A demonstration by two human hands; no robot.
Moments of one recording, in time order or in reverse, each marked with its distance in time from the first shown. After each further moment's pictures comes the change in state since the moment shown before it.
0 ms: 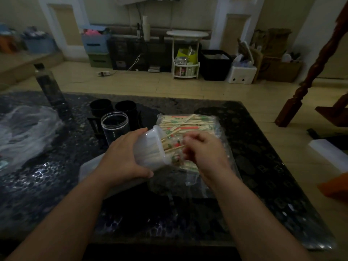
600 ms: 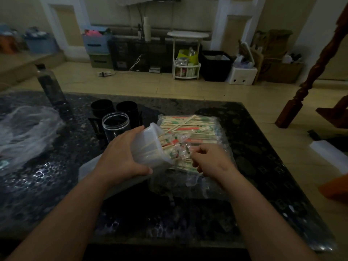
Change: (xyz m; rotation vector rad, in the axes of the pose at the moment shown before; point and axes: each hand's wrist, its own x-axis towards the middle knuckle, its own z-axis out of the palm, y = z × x) left_hand 0.001 -0.004 -0.002 -0.023 0.046 -0.023; right_hand 0.011 0.011 -0.029 -0.737 -0.038 0.084
